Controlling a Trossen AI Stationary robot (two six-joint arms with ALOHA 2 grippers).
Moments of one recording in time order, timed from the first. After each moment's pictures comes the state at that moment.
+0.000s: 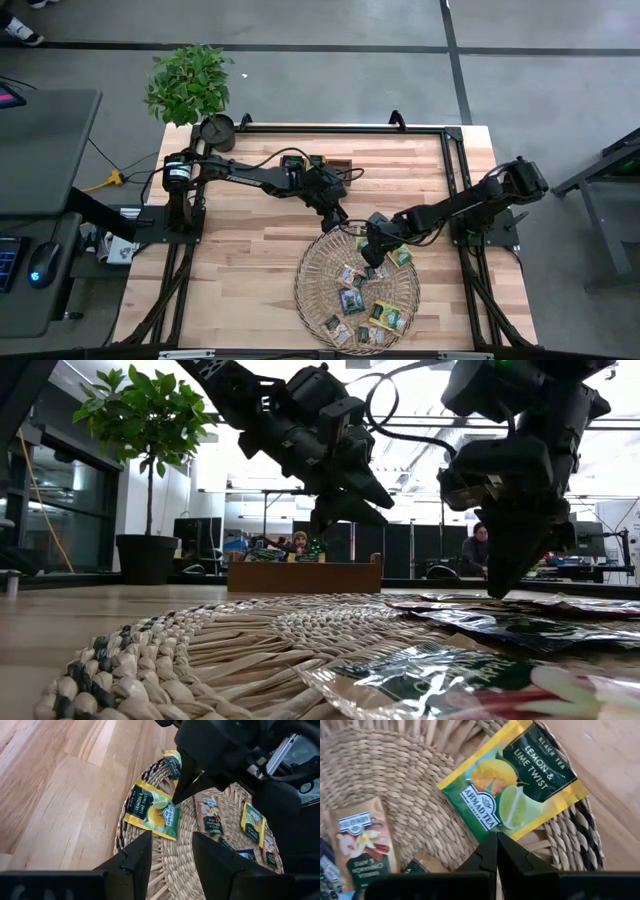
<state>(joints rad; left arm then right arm) 0.13 1.90 1.25 0.00 0.42 -0.37 0.24 1.56 0.75 -0.37 0.05 1.04</state>
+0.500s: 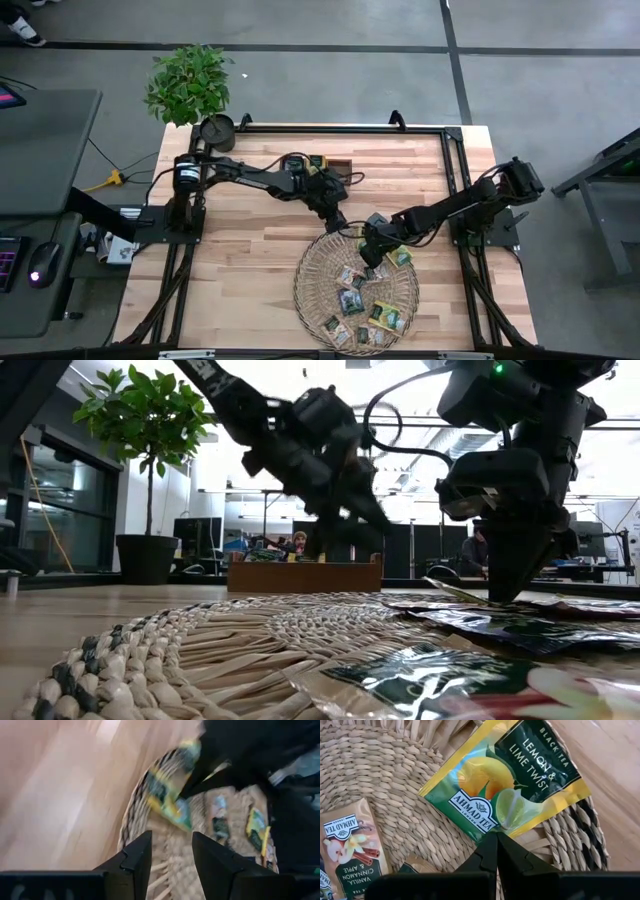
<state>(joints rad) 0.13 1.97 1.25 0.02 0.44 -0.51 0.23 1.61 0.75 -0.35 0.03 1.07</state>
